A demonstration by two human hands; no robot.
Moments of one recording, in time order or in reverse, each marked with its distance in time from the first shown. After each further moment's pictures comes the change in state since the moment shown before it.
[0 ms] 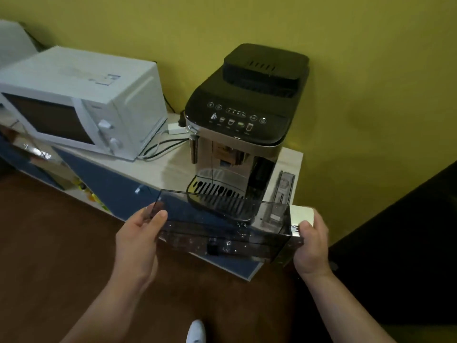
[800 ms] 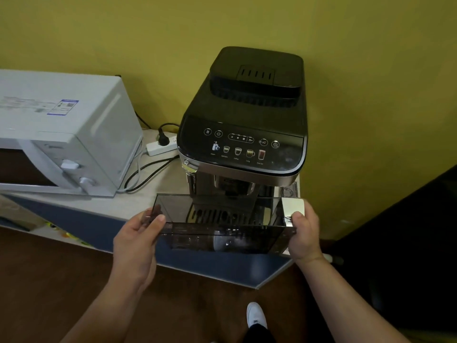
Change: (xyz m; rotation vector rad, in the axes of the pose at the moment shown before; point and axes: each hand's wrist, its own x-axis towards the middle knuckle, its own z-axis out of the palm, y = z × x) left_hand 0.132 0.025 0.021 0.121 -0.193 -0.049; right_hand 0.078 0.031 0.073 -0.038 0.156 0.030
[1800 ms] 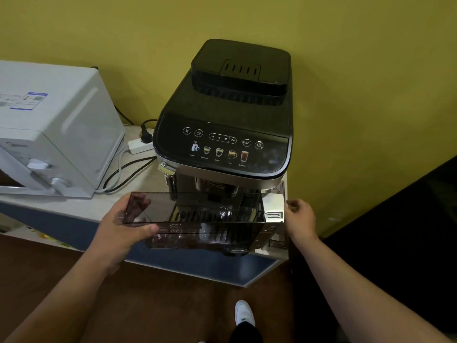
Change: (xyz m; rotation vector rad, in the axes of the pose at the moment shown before) left_hand 0.050 -0.001 -0.011 0.403 -0.311 0.073; right_hand 0.069 0.065 -0.059 -0.657 0.159 0.340
